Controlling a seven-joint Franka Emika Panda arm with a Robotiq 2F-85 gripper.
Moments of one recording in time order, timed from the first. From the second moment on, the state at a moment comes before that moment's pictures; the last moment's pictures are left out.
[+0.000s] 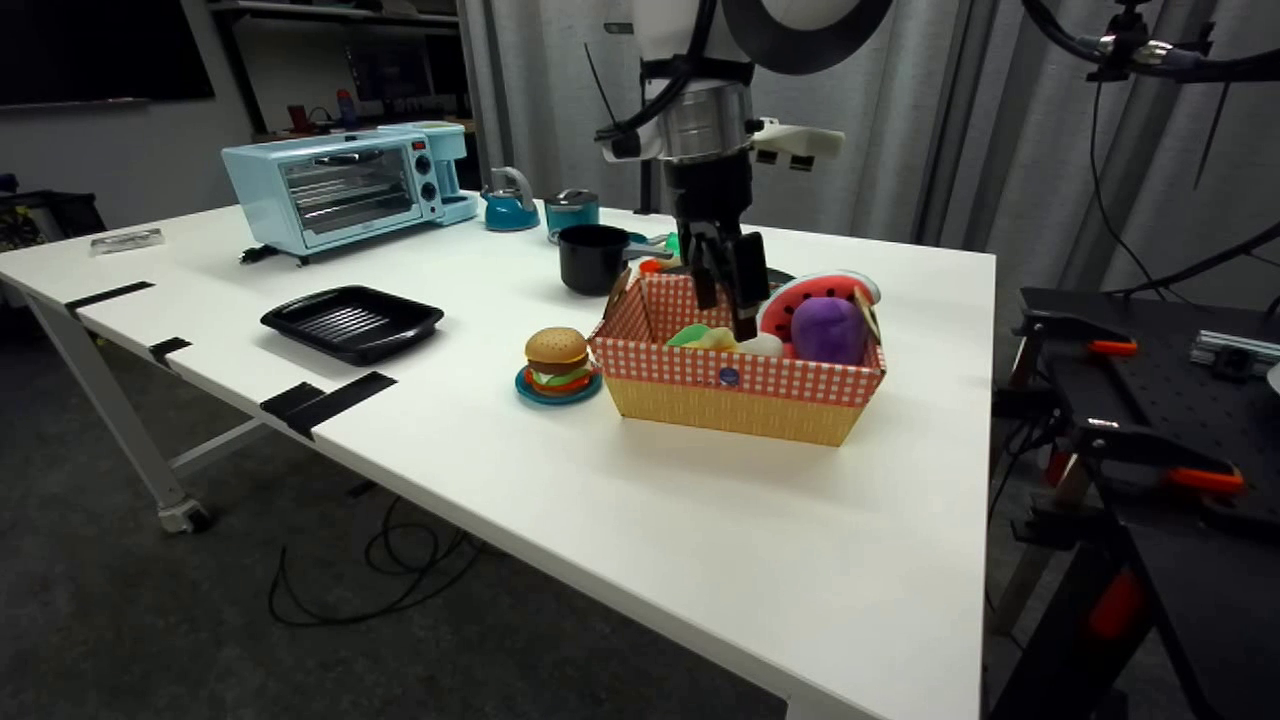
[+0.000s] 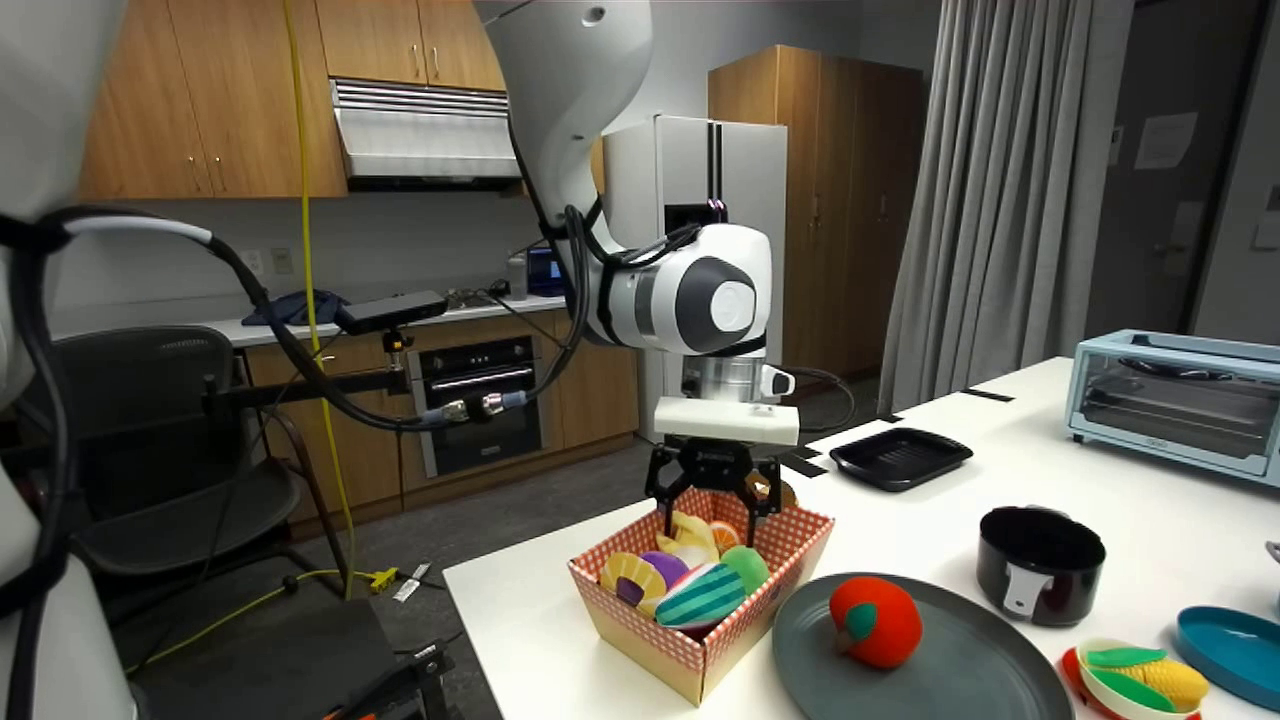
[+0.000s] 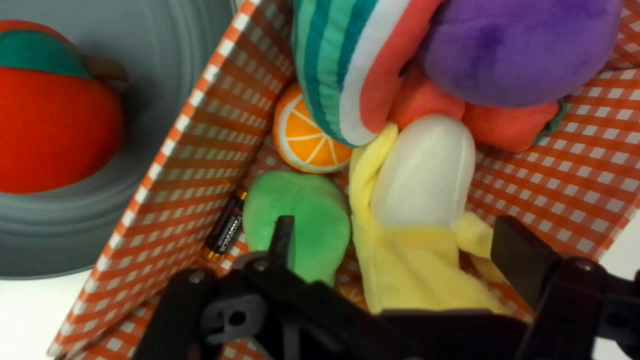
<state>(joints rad) -0.02 0.43 0.11 -2.18 -0.12 2.47 -0.52</state>
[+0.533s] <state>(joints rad) -0.02 0.47 0.13 -2.17 -0.10 2.47 -0.52</state>
